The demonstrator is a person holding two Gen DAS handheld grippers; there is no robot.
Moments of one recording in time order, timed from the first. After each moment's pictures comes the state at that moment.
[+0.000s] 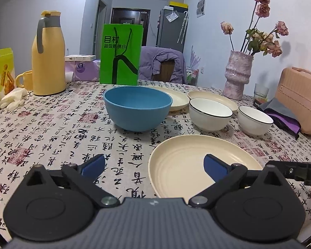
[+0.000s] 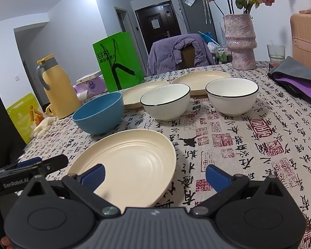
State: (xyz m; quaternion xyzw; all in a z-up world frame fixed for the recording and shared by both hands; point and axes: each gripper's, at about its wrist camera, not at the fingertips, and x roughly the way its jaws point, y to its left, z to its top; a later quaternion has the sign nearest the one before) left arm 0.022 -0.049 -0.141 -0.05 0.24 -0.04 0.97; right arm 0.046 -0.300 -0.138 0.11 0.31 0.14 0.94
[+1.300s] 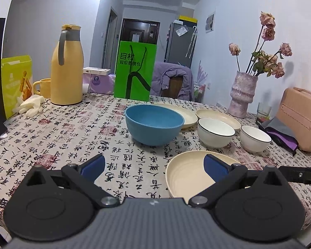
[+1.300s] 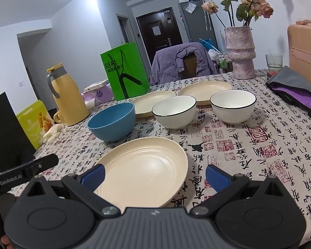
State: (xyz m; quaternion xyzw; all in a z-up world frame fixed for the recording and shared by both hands) left arm -0.018 -0.019 -0.109 -0.07 0.21 -0.02 0.98; right arm 0.008 -0.294 -0.102 0.12 0.29 0.14 0.94
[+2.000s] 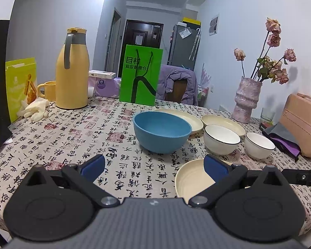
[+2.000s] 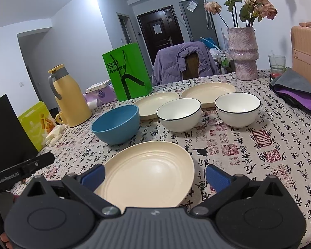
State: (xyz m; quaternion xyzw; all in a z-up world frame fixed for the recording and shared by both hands) left arm -0.013 -0.001 -0.095 -0.08 0.20 -0.01 0.98; right arm 0.016 -0.285 -0.091 0.11 0.29 0.14 0.94
